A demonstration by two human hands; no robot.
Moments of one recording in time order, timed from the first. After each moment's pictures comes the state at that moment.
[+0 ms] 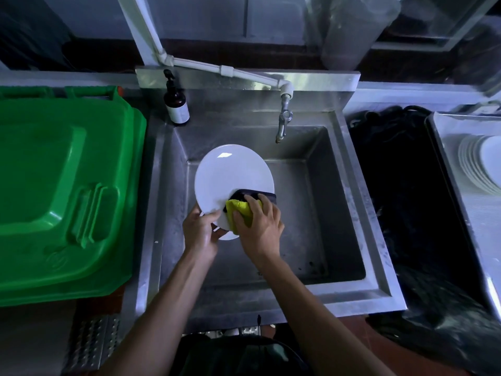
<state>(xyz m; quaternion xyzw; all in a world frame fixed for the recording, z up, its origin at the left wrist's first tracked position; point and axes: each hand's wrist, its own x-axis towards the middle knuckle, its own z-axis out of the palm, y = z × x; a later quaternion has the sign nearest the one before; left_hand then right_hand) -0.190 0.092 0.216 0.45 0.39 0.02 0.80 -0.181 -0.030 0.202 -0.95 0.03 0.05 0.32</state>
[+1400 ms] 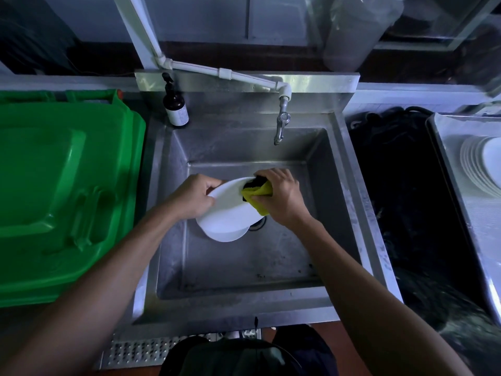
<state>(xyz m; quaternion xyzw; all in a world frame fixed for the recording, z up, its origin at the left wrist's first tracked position) -0.120 0.153 0.242 0.90 0.00 -0.17 0.41 -0.100 -0.087 0.246 -0.92 -0.14 0.04 0.35</state>
